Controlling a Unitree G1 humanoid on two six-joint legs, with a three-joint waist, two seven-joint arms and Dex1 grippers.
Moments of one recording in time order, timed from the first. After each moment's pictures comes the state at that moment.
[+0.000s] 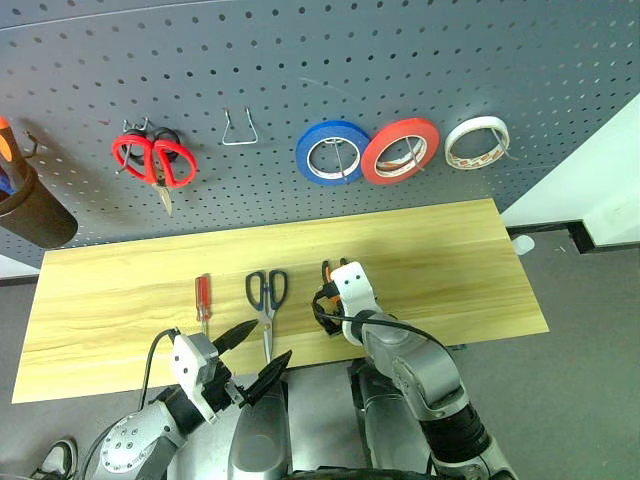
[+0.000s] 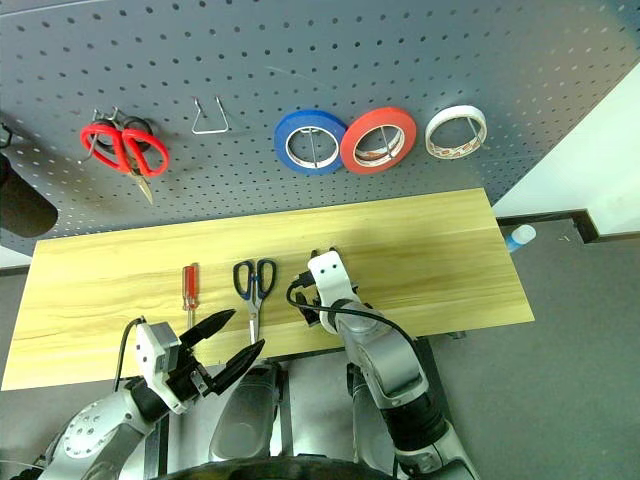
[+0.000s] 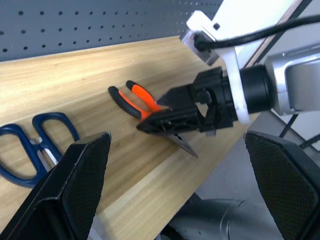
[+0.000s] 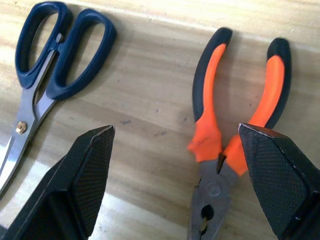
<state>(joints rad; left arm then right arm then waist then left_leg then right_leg) 0.54 0.39 0.01 -0.50 -0.47 0.08 -0.72 -0.20 -0.03 0.36 -0.27 0.08 0.96 0.05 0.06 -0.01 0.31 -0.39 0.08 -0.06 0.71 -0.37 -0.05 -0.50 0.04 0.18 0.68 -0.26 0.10</state>
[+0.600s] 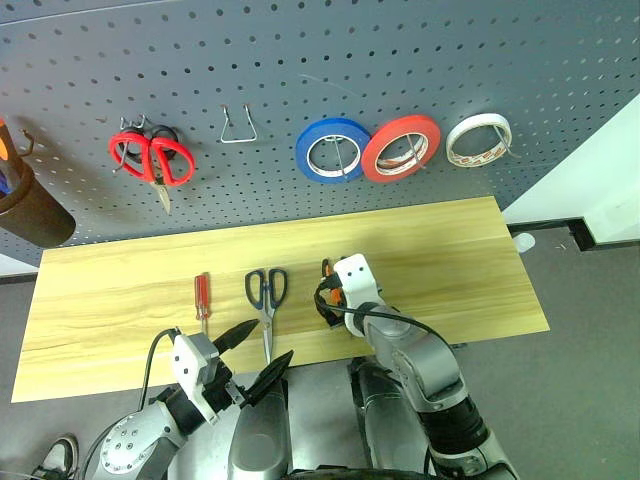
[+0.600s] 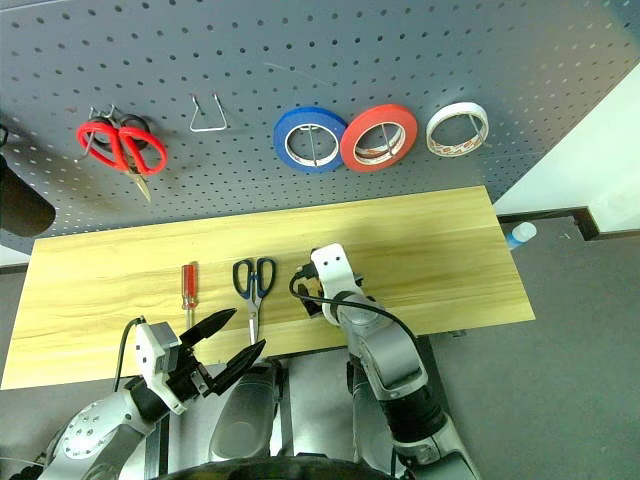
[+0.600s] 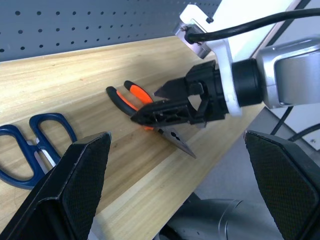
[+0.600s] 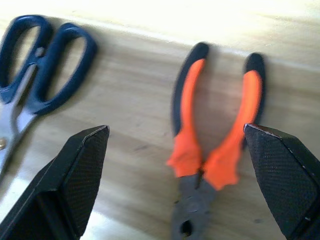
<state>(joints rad) 0.54 0.39 0.01 -0.51 -0.47 0.08 -0.71 -0.23 -0.02 0.34 -0.25 0.04 0.96 0.03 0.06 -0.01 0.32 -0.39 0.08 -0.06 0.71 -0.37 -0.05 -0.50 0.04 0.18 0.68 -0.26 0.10</state>
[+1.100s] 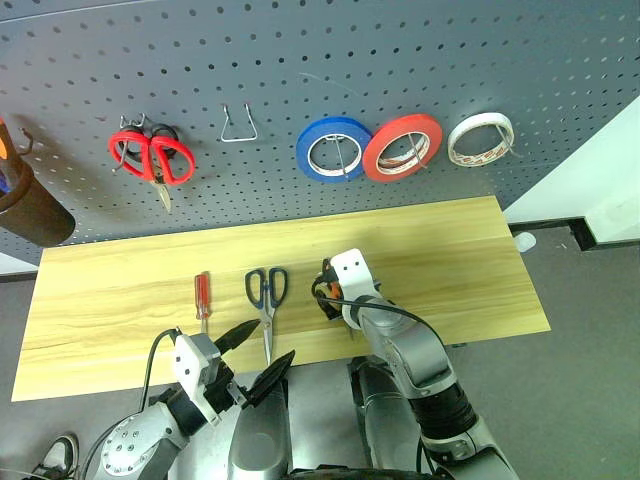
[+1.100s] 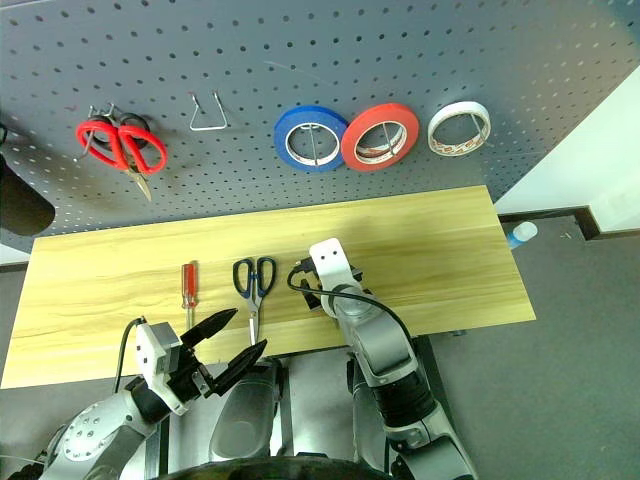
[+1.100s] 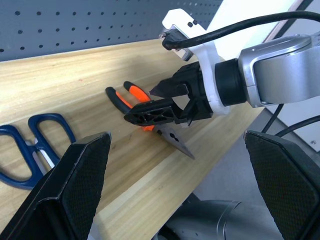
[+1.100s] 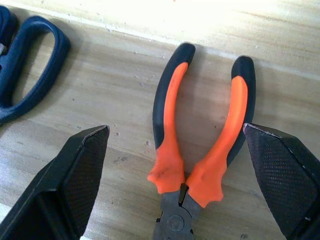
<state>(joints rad) 0.55 0.39 0.00 -0.54 -0.47 0.09 -0.69 -0.28 0.01 0.33 -0.17 0.00 0.99 0.02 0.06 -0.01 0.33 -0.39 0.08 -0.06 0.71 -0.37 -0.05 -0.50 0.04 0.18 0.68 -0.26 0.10</state>
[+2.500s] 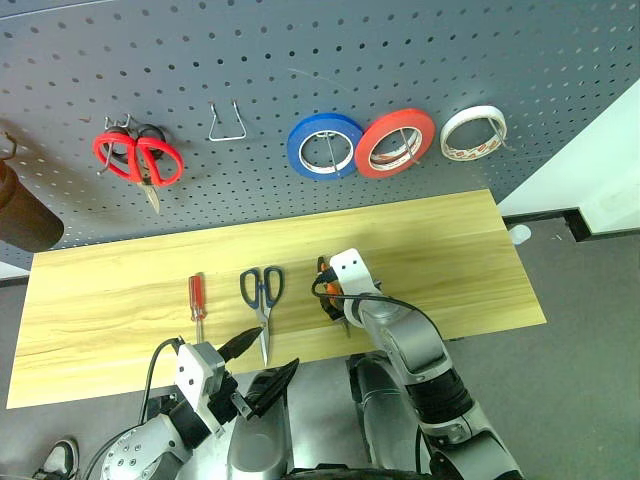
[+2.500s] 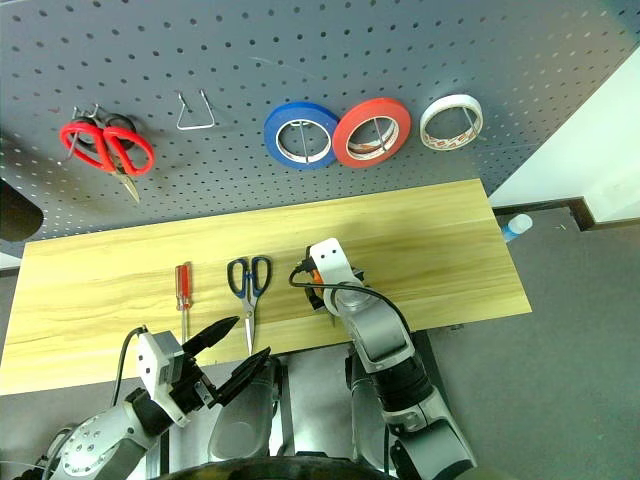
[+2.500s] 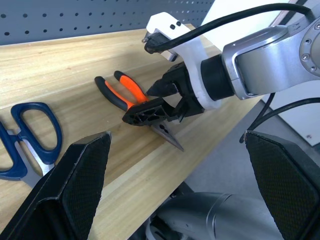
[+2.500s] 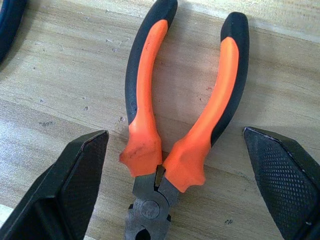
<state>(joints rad) 0.61 0.39 -0.03 -0.60 -0.45 0.09 -0.65 -0.36 0.01 0.32 -0.09 -0.04 1.08 0.06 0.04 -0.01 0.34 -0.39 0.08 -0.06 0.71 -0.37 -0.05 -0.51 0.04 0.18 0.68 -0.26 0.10</state>
